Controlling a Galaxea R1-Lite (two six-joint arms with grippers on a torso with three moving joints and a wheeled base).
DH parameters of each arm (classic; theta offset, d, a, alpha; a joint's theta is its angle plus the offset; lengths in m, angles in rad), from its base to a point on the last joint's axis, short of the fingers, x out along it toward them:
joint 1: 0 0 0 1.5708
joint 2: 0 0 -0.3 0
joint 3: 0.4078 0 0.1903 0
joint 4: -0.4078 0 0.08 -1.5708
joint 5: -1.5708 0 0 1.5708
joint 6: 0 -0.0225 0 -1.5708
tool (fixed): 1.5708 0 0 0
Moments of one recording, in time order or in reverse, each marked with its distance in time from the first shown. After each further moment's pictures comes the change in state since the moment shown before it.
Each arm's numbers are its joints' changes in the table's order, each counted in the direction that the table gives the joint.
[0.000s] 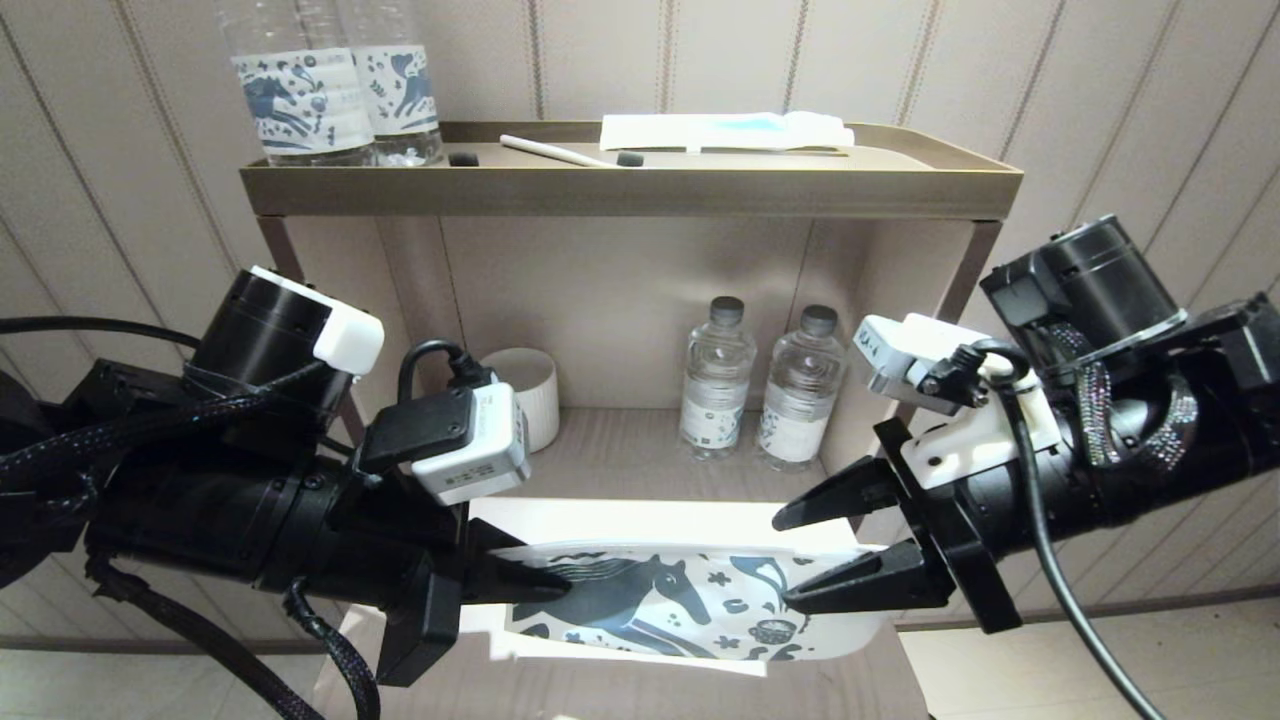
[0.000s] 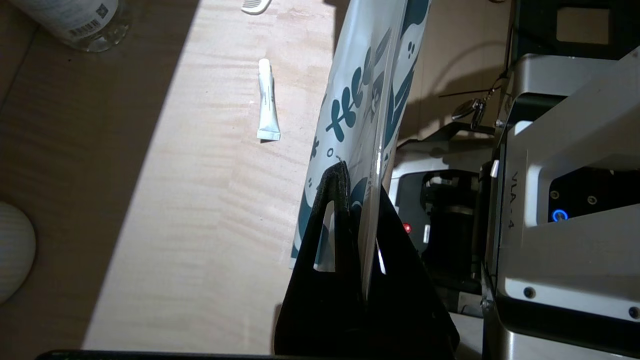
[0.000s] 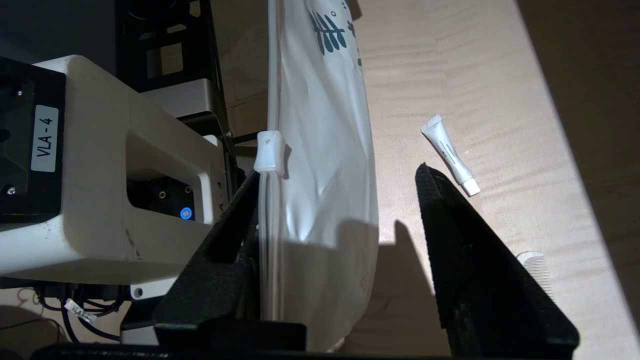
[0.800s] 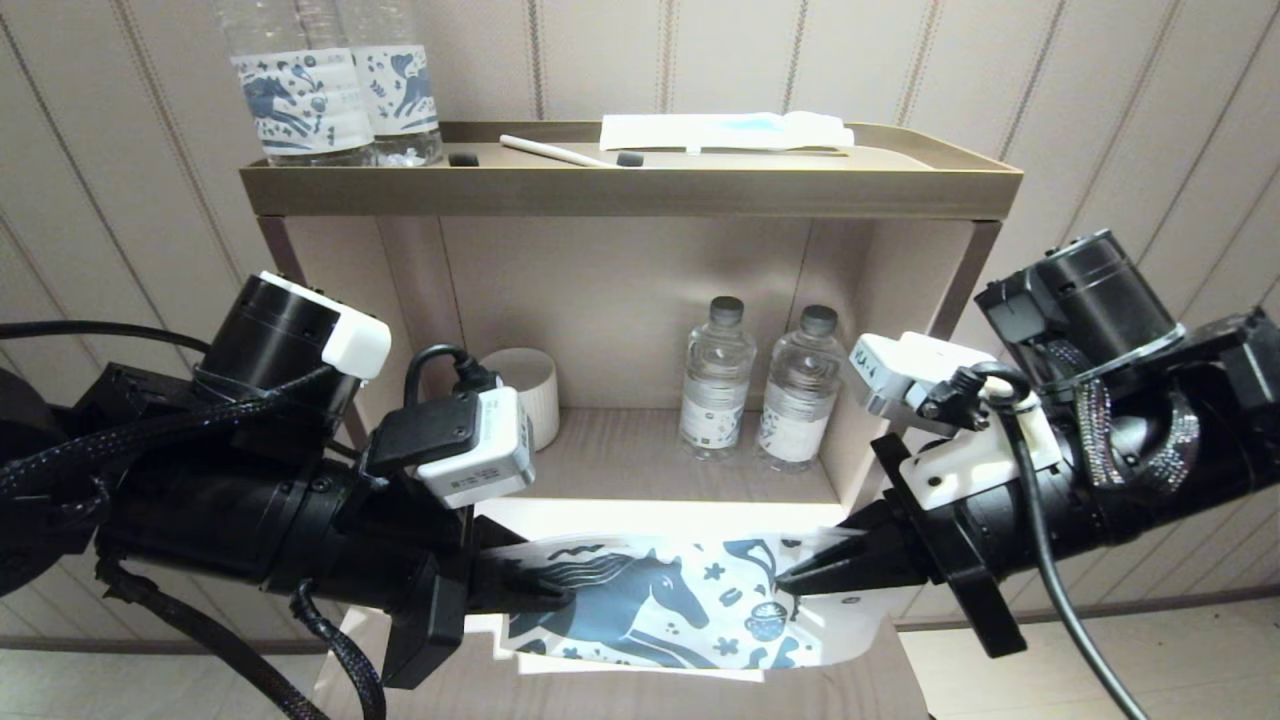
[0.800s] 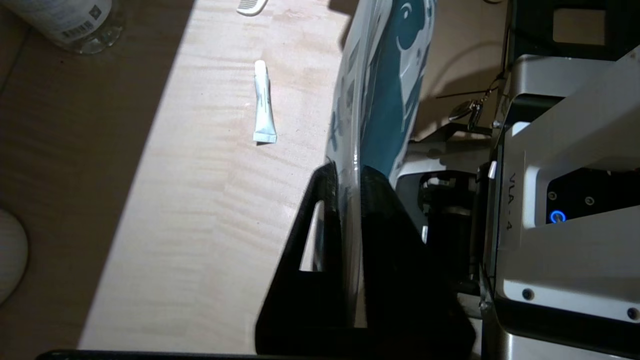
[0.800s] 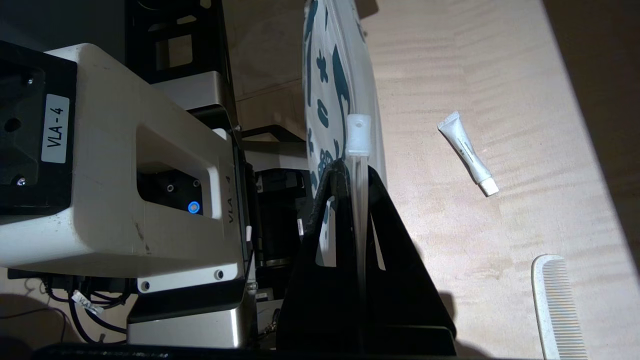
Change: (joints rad) left arm -0.001 -0.006 -0.005 0.011 -0.007 0.003; right arm 0.022 0.007 -0.025 0.006 -0.001 0.003
